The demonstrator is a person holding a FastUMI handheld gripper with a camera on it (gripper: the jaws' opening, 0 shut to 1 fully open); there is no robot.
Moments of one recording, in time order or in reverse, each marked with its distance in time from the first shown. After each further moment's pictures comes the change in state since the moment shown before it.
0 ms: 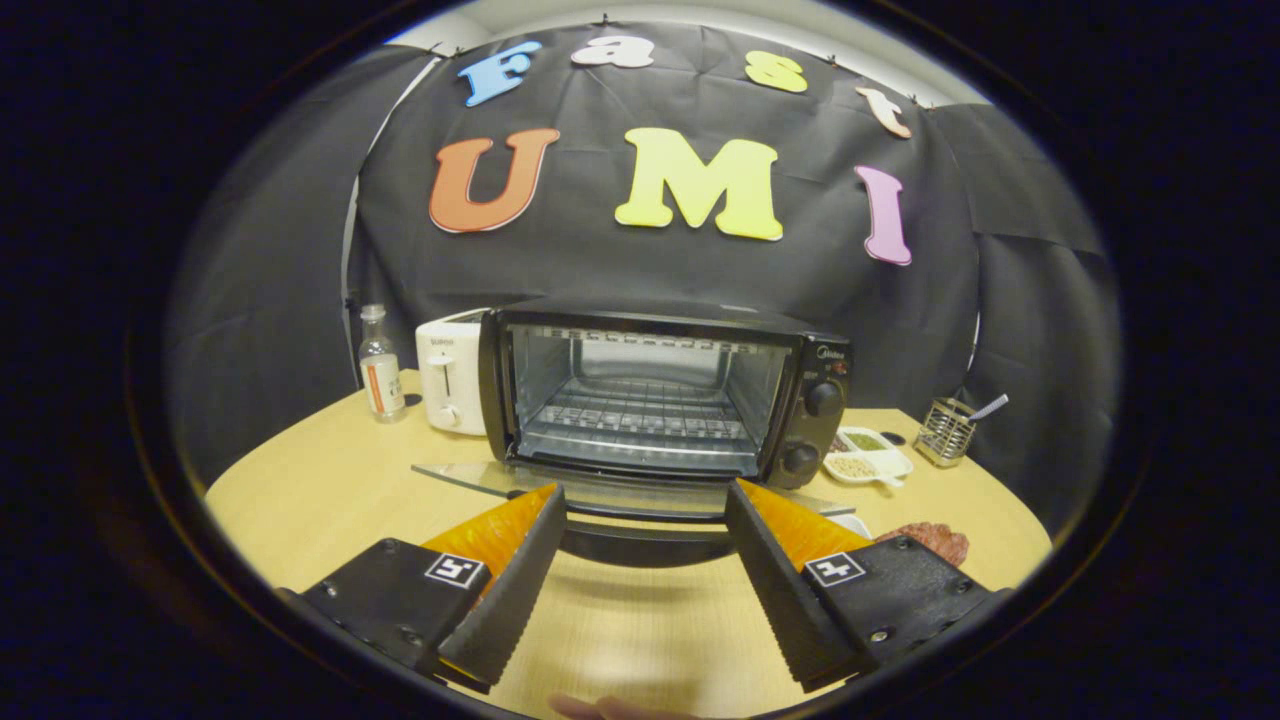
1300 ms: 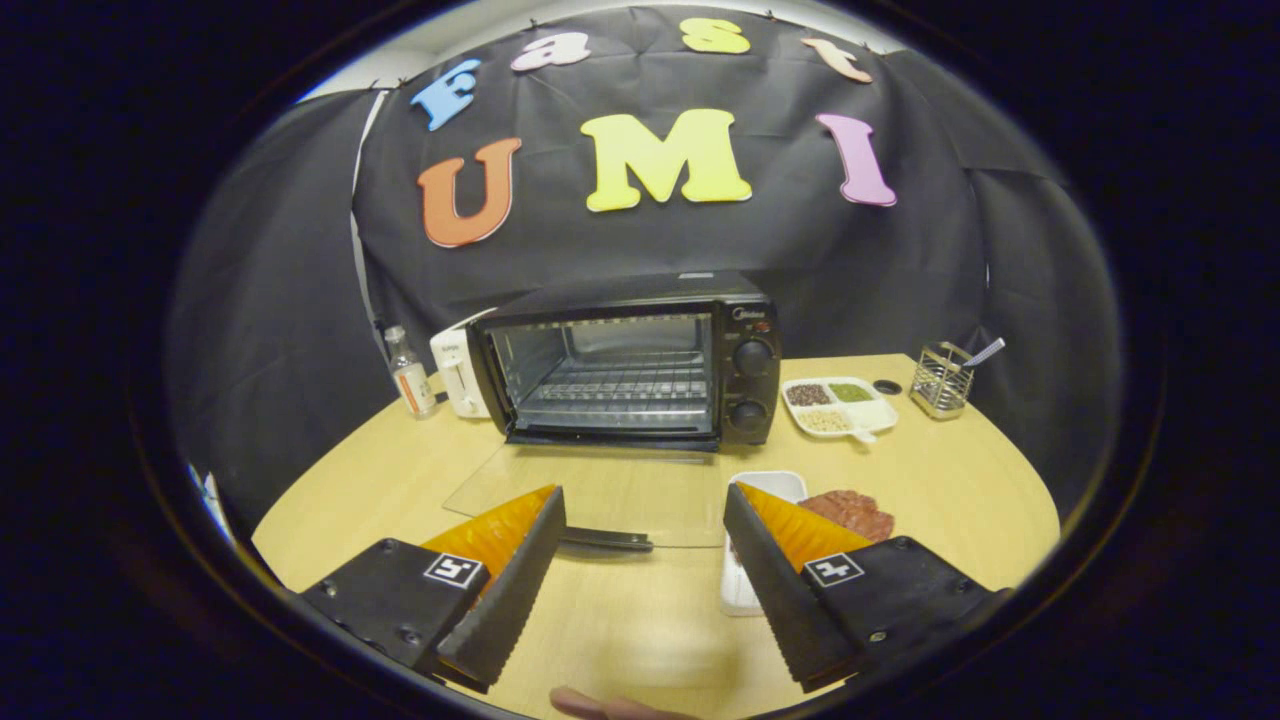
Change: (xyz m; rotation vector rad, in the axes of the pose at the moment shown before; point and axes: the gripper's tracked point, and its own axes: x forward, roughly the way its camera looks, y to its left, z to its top) arm -0.062 -0.098 0.018 0.159 0.118 0.152
